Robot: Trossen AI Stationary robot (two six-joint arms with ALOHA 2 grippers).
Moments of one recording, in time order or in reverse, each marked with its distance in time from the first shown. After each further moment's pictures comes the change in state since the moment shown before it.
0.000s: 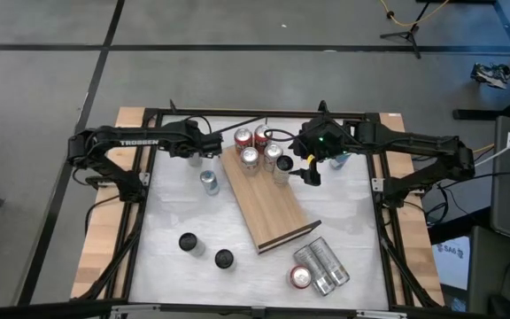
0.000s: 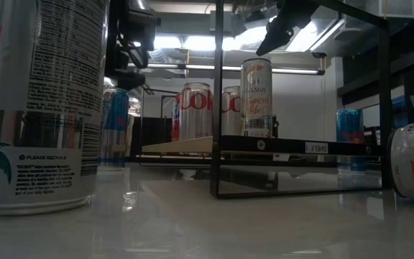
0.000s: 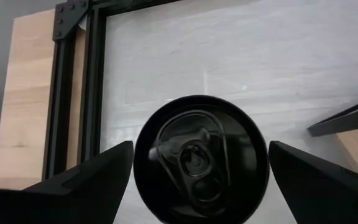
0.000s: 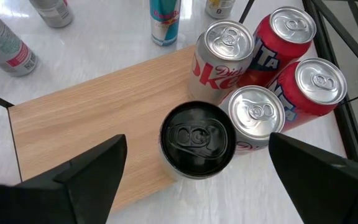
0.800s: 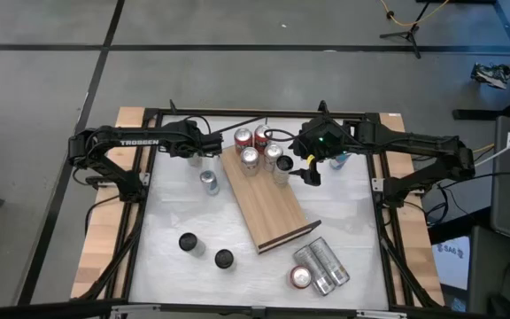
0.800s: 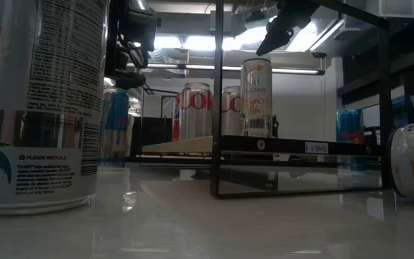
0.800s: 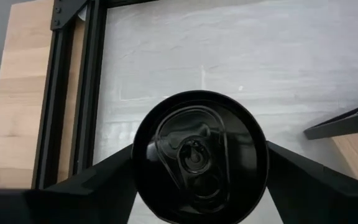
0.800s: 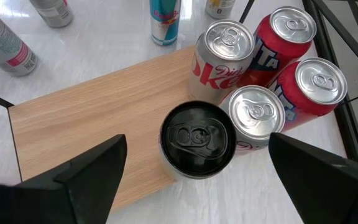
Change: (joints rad) left arm 0.000 0.001 0.000 0.000 0.009 -0.055; right arm 0.000 0.000 0.000 0.000 0.000 0.000
